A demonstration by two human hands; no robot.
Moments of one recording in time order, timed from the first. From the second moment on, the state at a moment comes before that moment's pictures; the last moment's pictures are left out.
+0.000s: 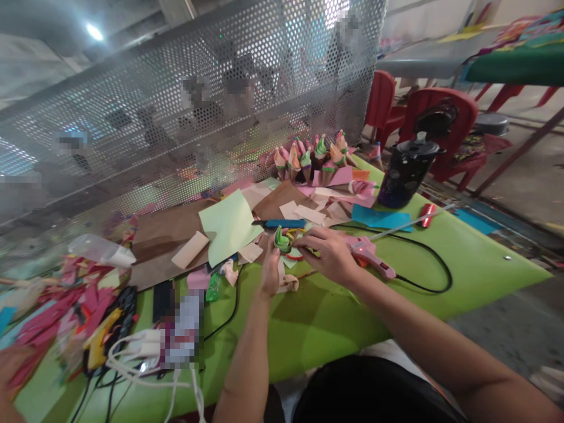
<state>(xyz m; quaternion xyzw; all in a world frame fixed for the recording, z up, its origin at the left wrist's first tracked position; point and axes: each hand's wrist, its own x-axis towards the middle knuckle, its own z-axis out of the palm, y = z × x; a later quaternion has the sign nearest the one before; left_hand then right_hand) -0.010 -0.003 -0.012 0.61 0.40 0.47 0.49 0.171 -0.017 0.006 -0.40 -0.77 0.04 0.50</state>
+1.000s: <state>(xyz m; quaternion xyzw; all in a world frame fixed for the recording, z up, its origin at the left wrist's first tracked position) -0.012 -0.002 -0.007 0.55 0.31 0.47 0.62 0.173 -0.016 0.010 -0.31 -0.77 0.10 0.54</state>
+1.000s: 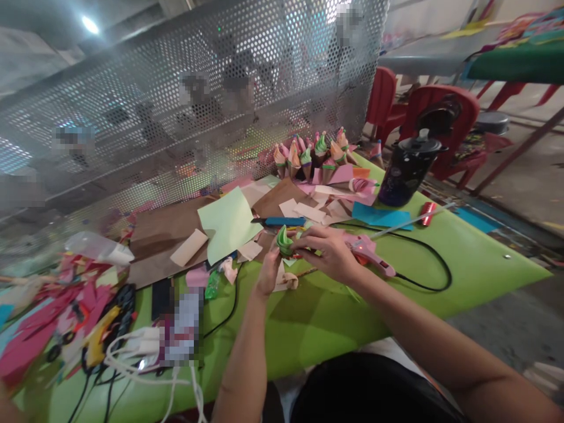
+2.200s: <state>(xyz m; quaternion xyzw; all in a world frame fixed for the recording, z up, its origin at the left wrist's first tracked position) -0.006 -0.002 -0.001 0.49 0.32 0.42 0.70 0.184 -0.015 0.007 -0.35 -0.84 0.06 0.41</state>
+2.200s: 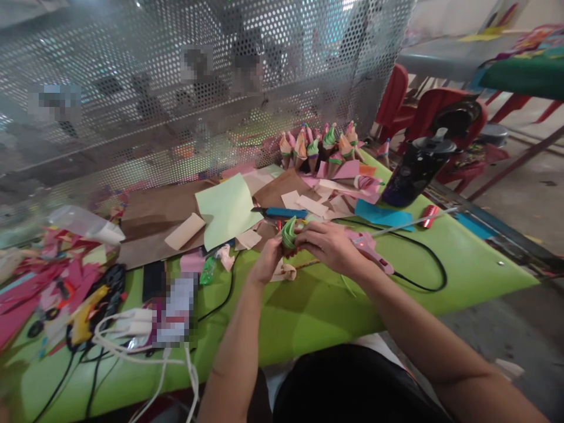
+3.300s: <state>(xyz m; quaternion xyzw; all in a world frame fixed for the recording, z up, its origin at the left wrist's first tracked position) -0.004 -0.003 -0.003 0.44 0.32 0.41 0.73 0.184 -0.017 0.007 -0.36 -0.87 0.00 0.35</state>
